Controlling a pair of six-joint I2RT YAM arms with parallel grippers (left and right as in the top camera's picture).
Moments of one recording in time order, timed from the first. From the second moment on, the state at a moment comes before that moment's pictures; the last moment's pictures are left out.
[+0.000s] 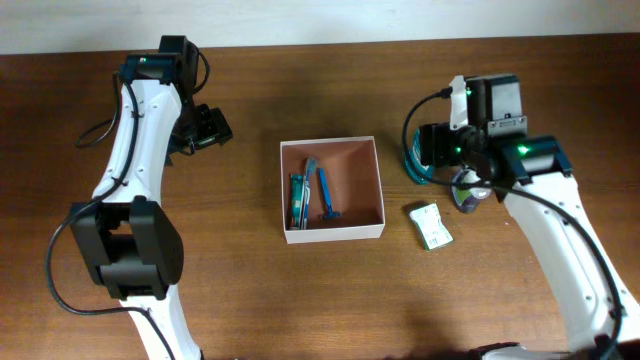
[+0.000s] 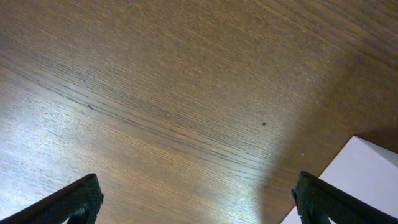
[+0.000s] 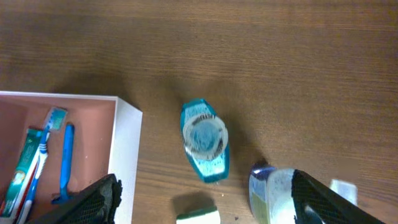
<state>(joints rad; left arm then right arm) -0.04 2.12 1.99 -1.39 -0.09 -0.47 0.14 1.47 1.33 -0.78 0.00 0.06</state>
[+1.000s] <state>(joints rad) -0.04 2.12 1.99 -1.39 -0.09 -0.47 0.14 1.64 1.33 -0.67 0.00 0.06</state>
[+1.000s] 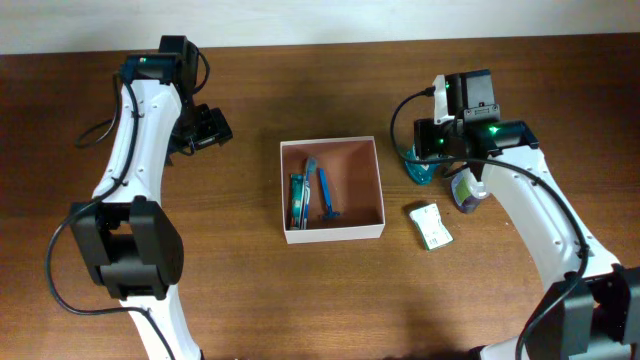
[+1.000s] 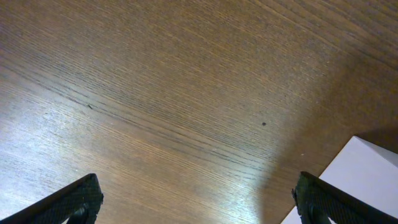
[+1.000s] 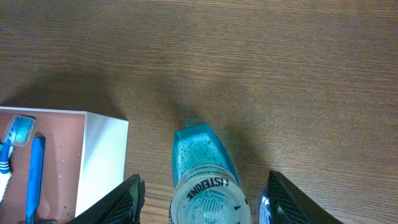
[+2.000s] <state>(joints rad) -0.04 2.12 1.99 -1.39 -0.09 -0.47 0.14 1.69 1.33 -0.62 0.00 0.05</state>
